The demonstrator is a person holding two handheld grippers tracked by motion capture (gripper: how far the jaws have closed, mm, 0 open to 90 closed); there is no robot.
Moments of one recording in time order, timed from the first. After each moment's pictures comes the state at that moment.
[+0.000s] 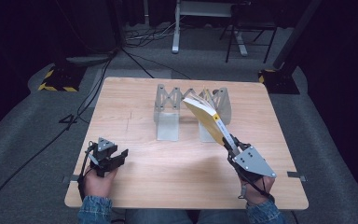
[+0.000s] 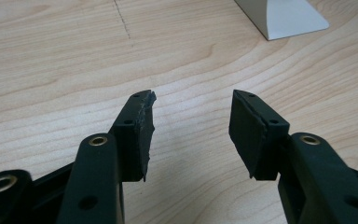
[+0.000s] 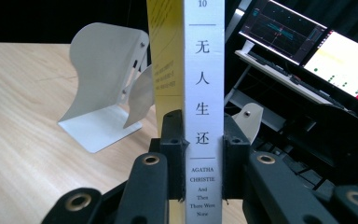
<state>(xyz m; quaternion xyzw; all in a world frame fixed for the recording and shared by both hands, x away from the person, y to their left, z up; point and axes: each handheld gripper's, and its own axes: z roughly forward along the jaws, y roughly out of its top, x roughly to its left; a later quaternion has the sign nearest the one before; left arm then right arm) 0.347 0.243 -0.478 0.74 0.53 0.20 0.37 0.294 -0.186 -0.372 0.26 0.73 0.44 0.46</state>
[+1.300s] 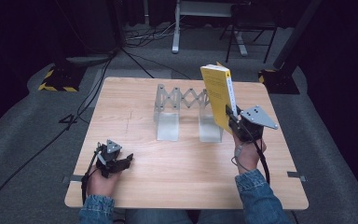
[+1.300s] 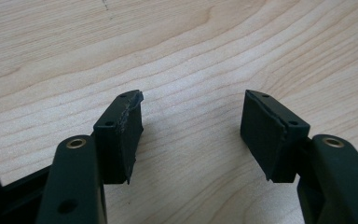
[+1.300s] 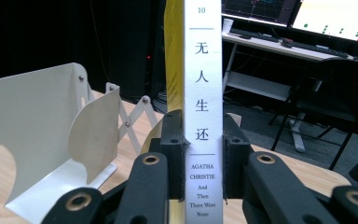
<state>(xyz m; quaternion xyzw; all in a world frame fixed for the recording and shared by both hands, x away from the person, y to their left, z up) 0.357 0.233 -0.503 0.78 0.50 0.20 0.33 0.391 -0.193 -0.352 0.39 0.67 0.49 0.40</state>
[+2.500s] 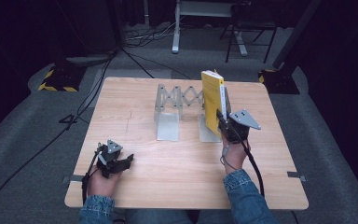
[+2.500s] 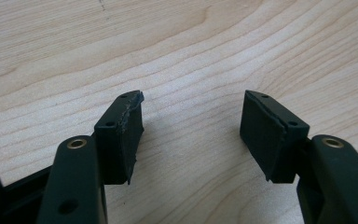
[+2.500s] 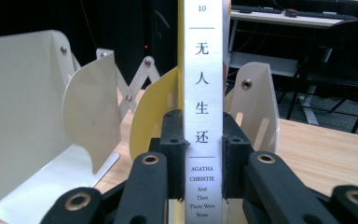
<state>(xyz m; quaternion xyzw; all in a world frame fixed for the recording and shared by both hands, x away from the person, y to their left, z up) 0.356 0.231 -0.503 0.77 0.50 0.20 0.33 0.421 -0.178 -0.407 0.43 0.66 0.49 0.37</state>
